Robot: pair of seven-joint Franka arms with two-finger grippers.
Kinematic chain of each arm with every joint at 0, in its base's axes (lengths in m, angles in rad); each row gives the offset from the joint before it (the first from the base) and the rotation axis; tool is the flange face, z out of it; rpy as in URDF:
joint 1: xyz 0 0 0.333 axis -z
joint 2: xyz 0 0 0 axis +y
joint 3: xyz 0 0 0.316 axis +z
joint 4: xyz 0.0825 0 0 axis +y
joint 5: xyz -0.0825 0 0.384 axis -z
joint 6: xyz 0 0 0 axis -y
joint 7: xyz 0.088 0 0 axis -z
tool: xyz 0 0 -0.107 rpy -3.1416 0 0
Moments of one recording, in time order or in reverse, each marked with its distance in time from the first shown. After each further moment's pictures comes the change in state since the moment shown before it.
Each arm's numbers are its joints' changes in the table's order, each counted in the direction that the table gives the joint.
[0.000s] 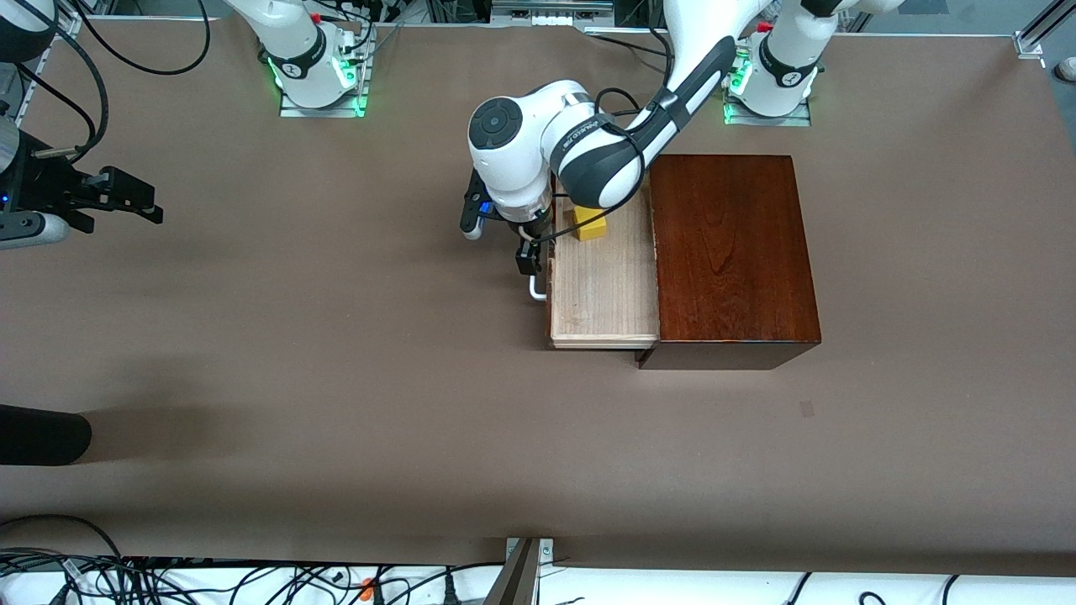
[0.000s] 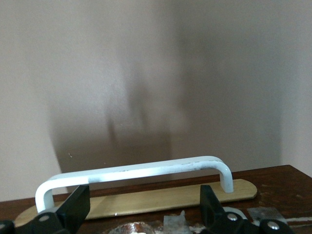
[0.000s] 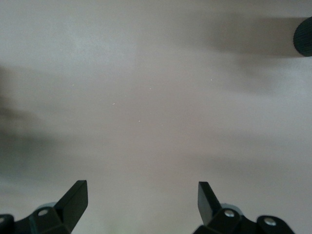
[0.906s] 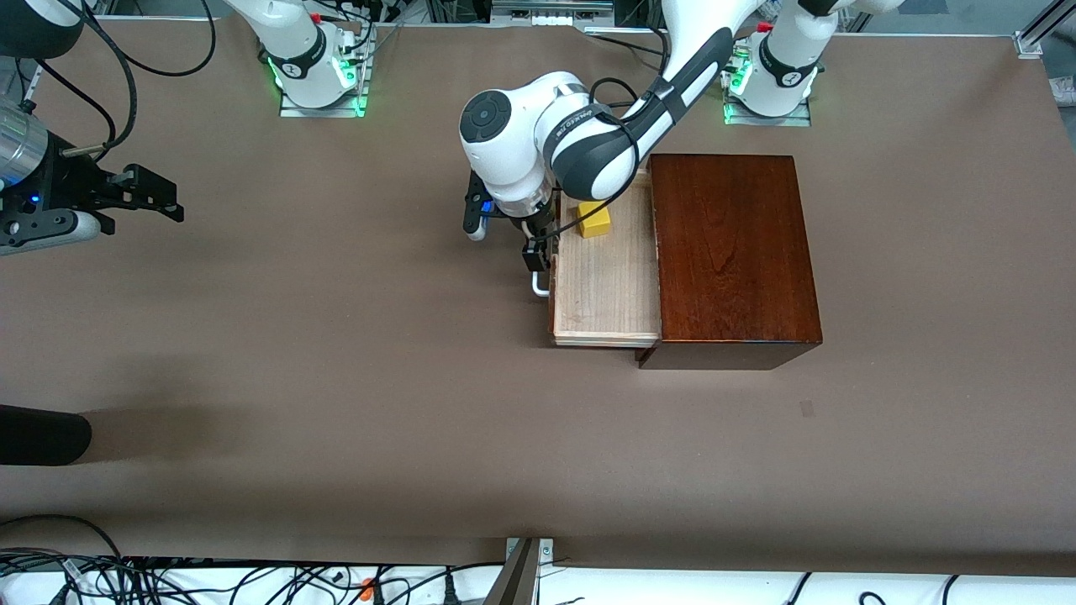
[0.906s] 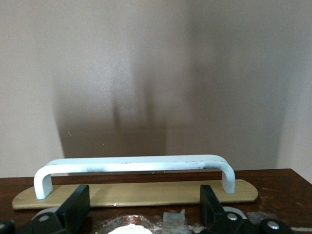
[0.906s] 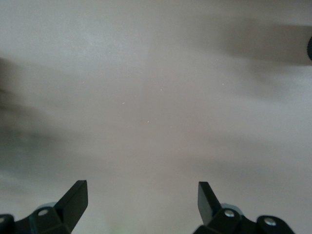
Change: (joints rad) left arm 0.008 -0.001 -0.008 -0.021 -0.049 -0.067 -0.097; right arm 0.000 0.000 0.048 0.000 -0.001 0.000 0.001
